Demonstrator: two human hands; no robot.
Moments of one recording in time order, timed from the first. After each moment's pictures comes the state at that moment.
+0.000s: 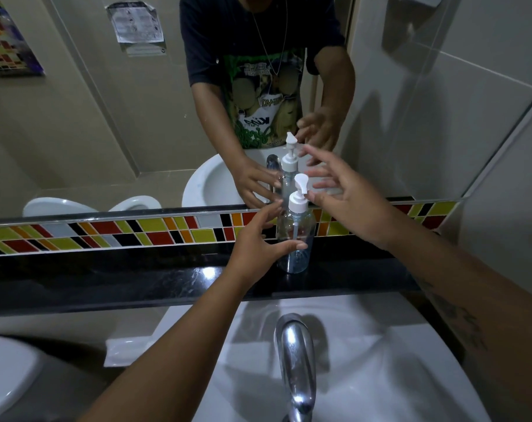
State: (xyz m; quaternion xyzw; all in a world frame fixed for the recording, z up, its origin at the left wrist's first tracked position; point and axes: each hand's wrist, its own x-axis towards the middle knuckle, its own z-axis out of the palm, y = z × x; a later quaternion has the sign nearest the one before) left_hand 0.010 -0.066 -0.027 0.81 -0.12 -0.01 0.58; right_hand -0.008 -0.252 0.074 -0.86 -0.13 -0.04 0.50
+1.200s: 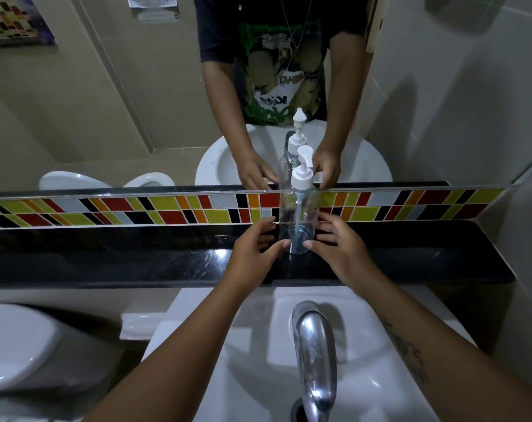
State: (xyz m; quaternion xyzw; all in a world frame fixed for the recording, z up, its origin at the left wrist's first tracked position) left_hand 0.005 -0.032 -0.089 0.83 -0.04 0.00 0.56; right_hand -0.005 -0.219 -0.069 -0.79 0.04 0.02 0.61
